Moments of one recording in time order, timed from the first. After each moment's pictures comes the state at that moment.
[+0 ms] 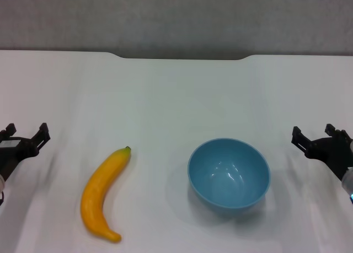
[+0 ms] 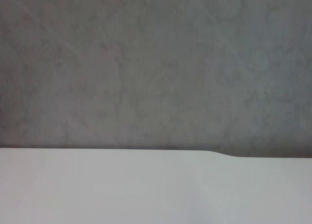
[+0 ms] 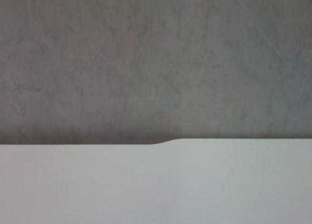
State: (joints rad) left arm -0.40 -2.04 -1.52 -0.26 -0.05 -0.74 2.72; right arm 0.44 2.02 -2.28 -0.33 0.87 -0.64 0.11
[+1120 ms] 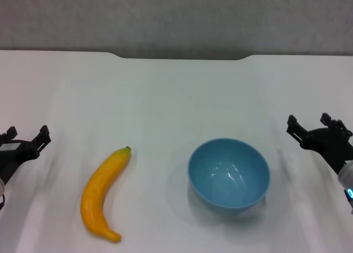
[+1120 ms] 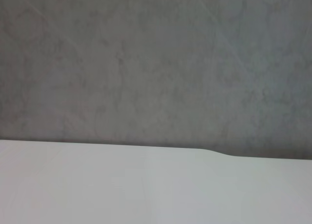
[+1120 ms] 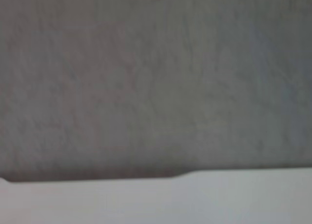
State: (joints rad) left arm -0.38 -2.04 -1.51 -0.27 -0.04 -0.74 2.68; right arm 0.40 2.02 -2.28 -0.41 0.87 -0.70 0.10
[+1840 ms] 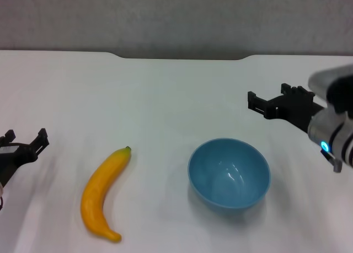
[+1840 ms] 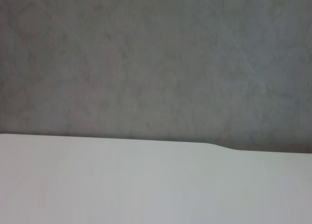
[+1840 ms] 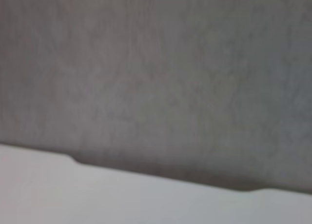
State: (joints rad) left arm -0.38 -2.04 -1.51 -0.26 -0.04 -0.74 2.68; right arm 0.30 2.01 -1.91 -1.10 0.36 0.08 0.10
